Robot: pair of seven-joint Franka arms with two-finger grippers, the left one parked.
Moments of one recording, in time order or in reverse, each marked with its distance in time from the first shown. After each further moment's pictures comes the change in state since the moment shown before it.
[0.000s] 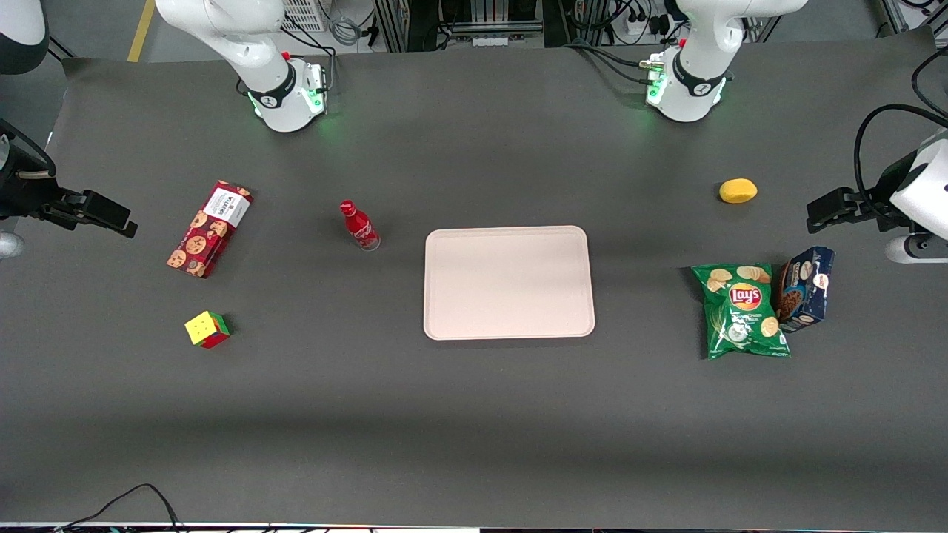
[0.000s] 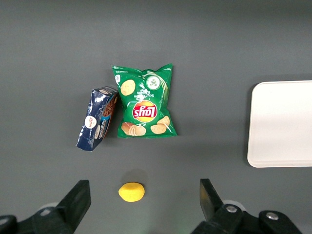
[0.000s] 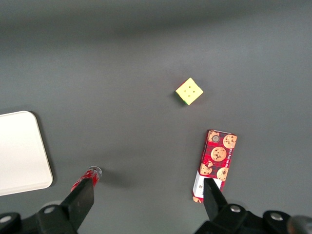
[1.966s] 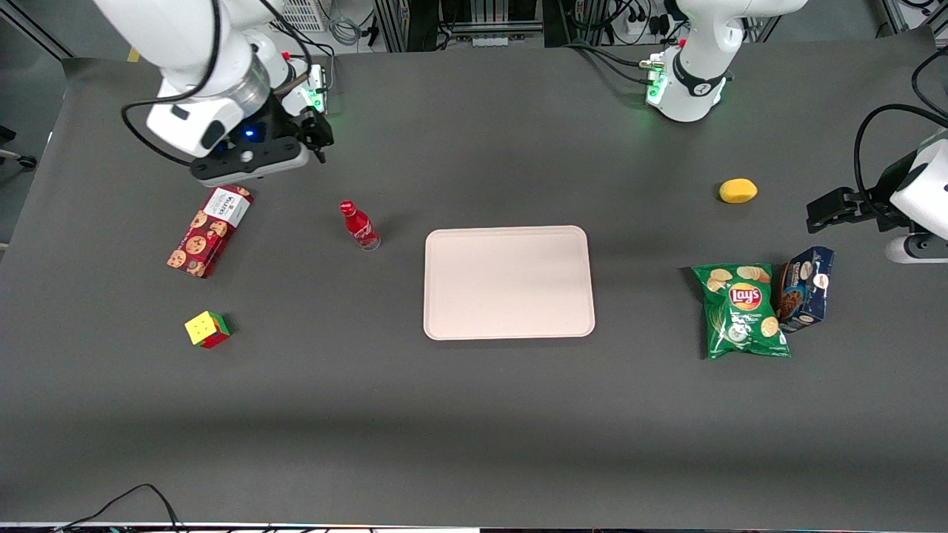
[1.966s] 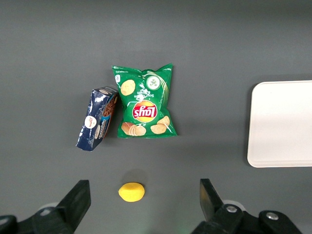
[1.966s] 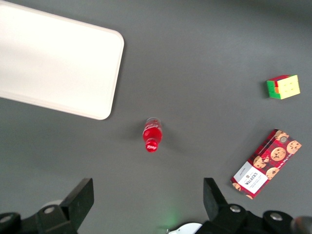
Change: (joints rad) arm 0.456 -0.007 0.064 -0.005 0.000 -0.085 0.097
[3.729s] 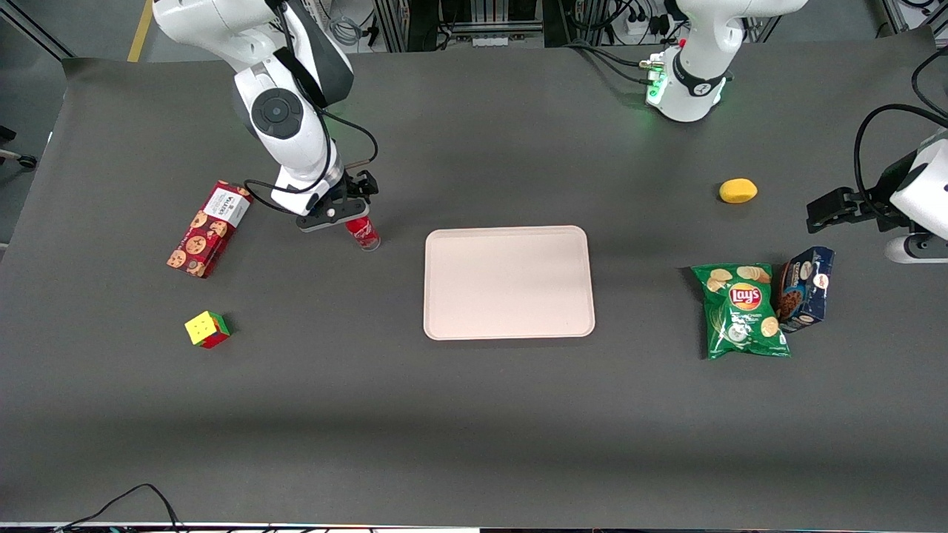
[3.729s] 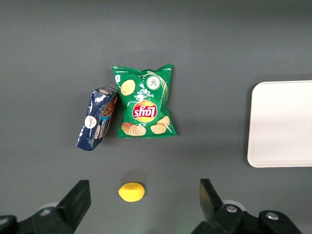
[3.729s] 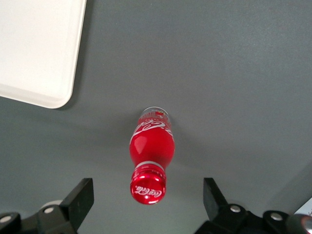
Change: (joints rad) arm -0.002 -0.059 0.037 -0.790 0.033 0.707 0.000
